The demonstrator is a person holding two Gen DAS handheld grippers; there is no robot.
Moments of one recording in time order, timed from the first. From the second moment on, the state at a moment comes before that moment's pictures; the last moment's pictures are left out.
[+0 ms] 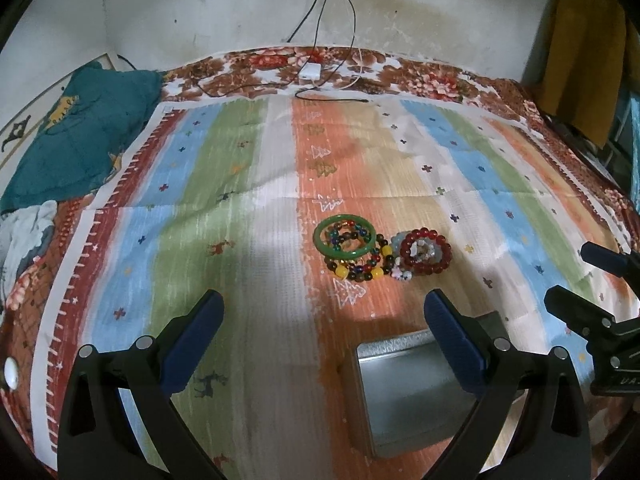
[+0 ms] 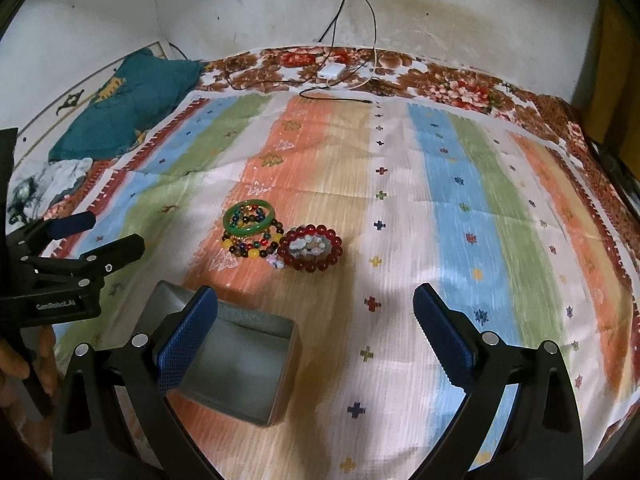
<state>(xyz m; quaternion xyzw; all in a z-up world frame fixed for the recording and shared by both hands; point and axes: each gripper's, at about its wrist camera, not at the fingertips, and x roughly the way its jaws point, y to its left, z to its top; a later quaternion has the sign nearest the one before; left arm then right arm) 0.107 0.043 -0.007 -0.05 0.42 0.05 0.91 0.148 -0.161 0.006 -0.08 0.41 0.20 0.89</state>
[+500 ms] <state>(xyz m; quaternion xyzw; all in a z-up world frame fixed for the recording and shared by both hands) 0.143 0.066 -0.023 -0.07 0.44 0.08 0.89 0.187 -0.155 -0.008 -0.08 0.45 0.19 0.87</state>
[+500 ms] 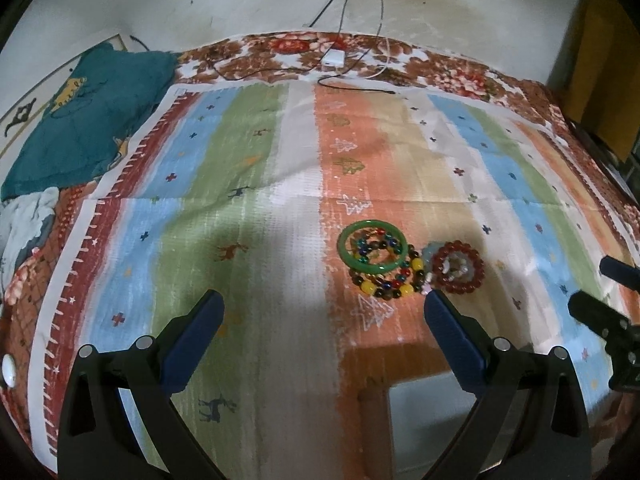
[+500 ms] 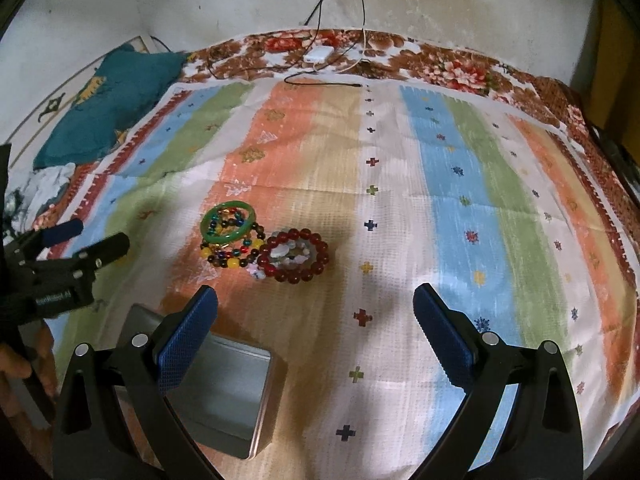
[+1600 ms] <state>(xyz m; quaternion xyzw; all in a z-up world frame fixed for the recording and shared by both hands) 0.213 0.104 -0.081 -0.15 0.52 0.09 0.84 0.260 -0.150 -0.063 -0.03 0.54 0.18 0.82</state>
